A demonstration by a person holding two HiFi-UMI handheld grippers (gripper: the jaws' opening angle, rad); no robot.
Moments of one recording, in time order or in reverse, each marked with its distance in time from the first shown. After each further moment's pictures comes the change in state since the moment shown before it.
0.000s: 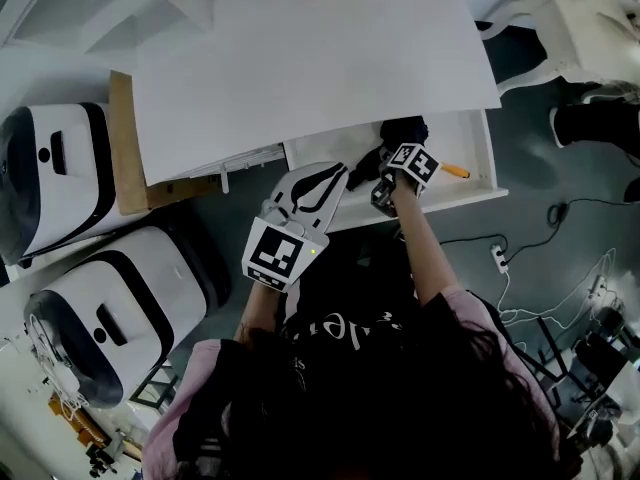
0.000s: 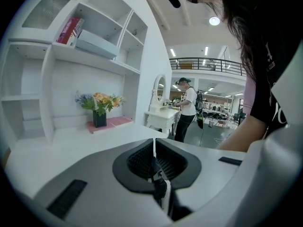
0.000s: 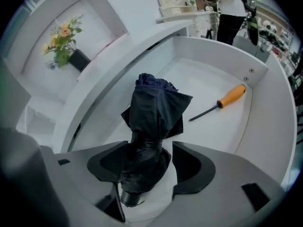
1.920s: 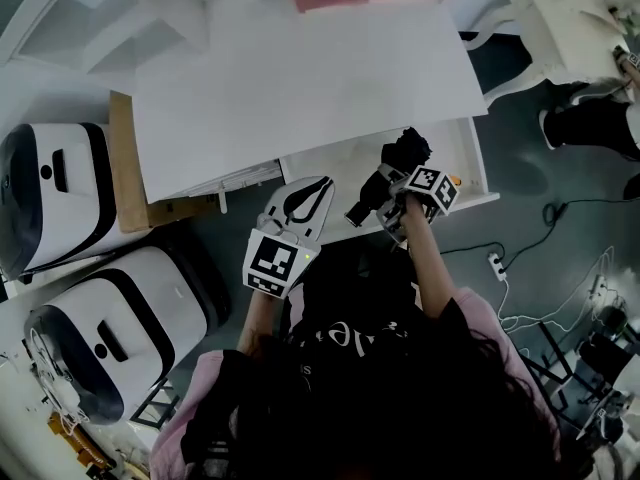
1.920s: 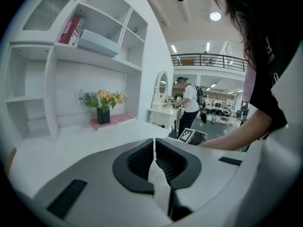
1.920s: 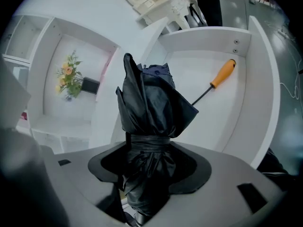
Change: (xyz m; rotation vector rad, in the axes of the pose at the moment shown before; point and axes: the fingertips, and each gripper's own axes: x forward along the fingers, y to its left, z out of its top) left arm -0.007 0.000 -0.017 0.005 0.044 0.035; right arm -0.066 0.021 -0.007 0.261 0.068 0.305
